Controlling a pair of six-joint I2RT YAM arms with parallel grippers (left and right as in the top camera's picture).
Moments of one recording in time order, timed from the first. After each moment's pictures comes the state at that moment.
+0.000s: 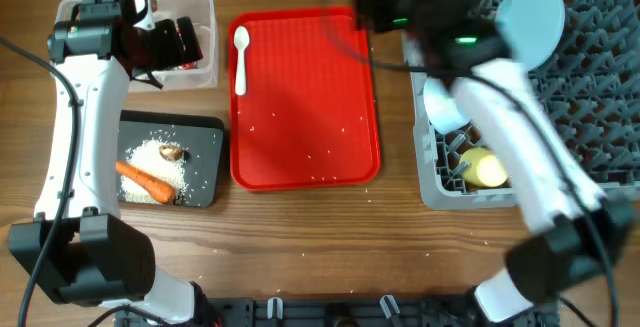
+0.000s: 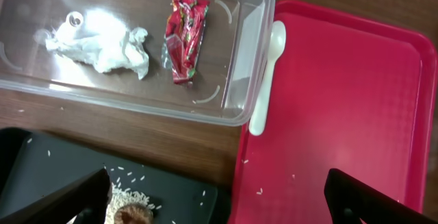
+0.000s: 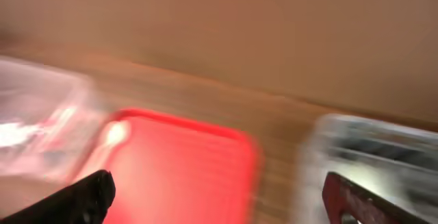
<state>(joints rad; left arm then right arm) 0.08 1.73 1.66 -0.99 0.08 -0.19 0.40 1.77 1.65 -0.43 -0.03 0.08</state>
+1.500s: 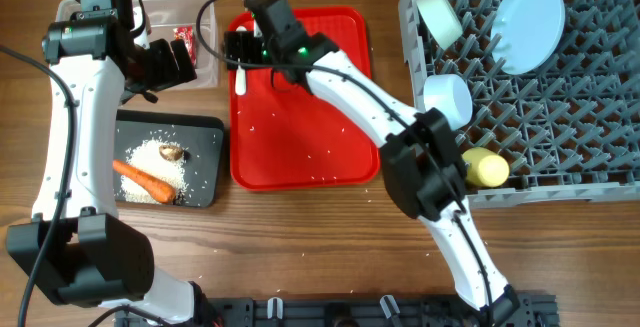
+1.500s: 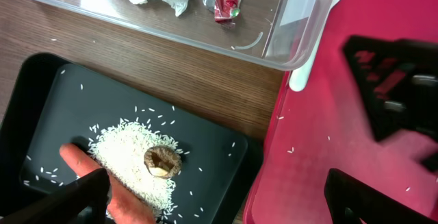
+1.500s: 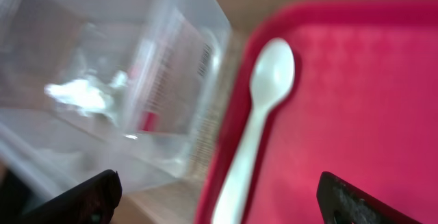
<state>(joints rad) 0.10 1.73 1.66 -1.17 0.01 -0.22 0.68 2.46 2.10 -0.40 -0.14 0.51</state>
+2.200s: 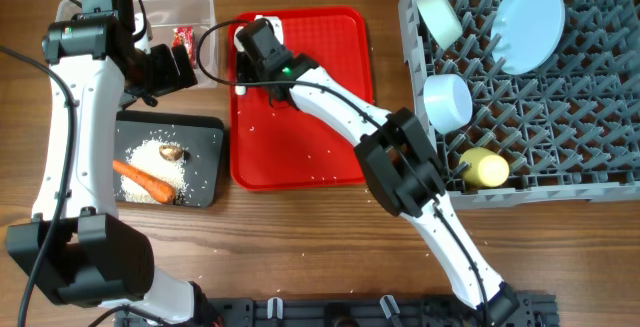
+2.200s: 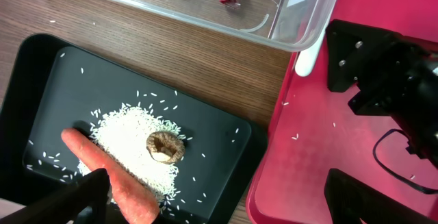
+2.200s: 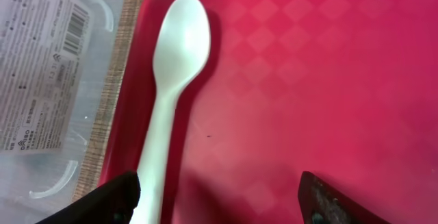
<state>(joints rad) 0.10 1.73 1.66 -1.21 0.01 -0.22 0.72 2.57 2.12 -0.39 0.11 0.53</state>
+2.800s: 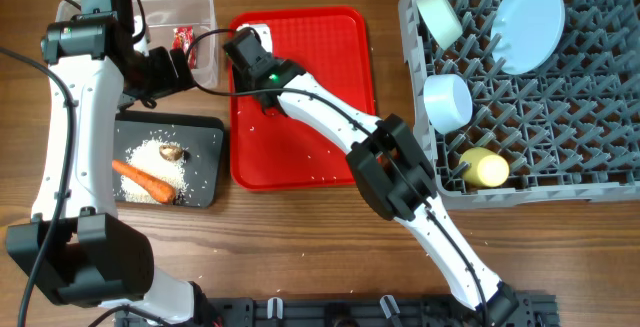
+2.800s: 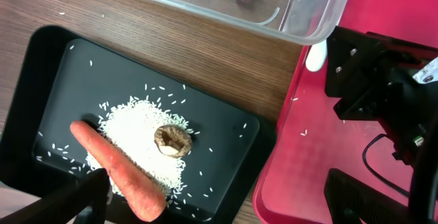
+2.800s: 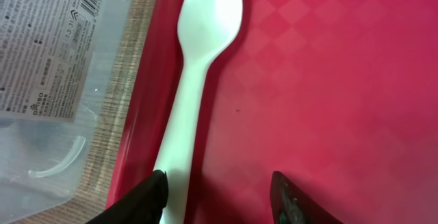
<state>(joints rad) 0.11 1.73 1.66 -1.23 -0.01 -0.22 0.76 2.61 2.18 -0.47 0.16 0.52</state>
